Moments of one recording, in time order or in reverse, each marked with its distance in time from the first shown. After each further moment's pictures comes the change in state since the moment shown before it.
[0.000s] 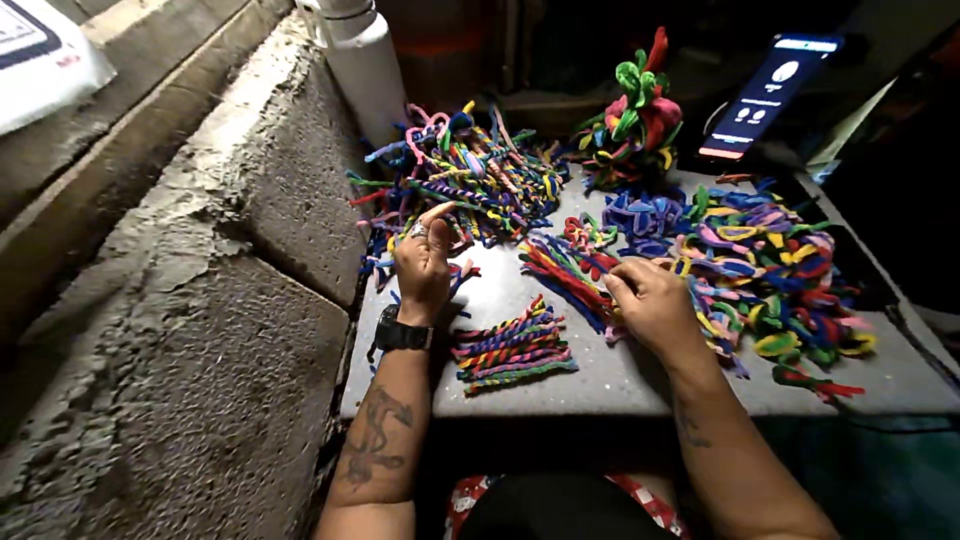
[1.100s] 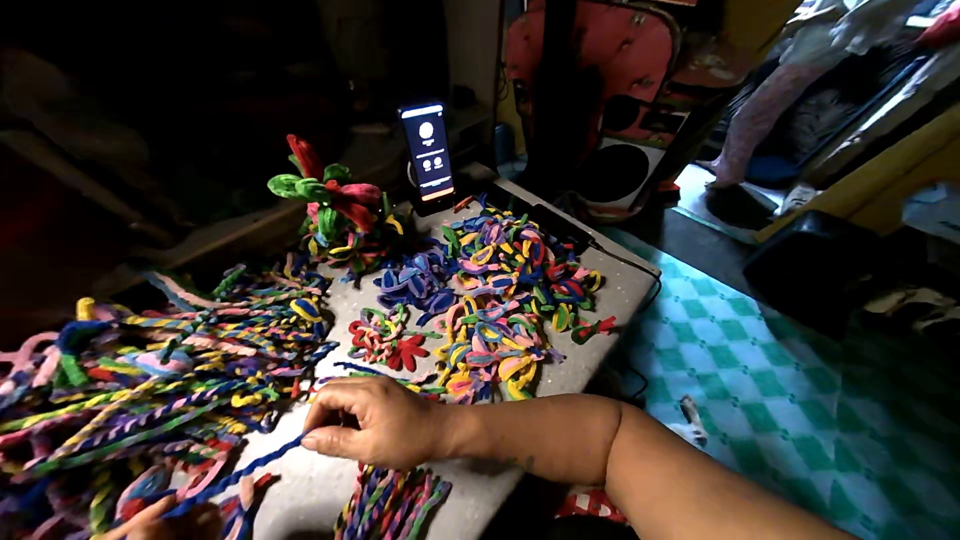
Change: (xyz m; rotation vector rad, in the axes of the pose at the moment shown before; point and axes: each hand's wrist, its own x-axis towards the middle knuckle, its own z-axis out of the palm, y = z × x) left_hand -0.003 0.015 -0.002 -0.804 -0.108 -0.487; right_hand 0.041 -0.067 0.034 0.827 -0.012 -0.115
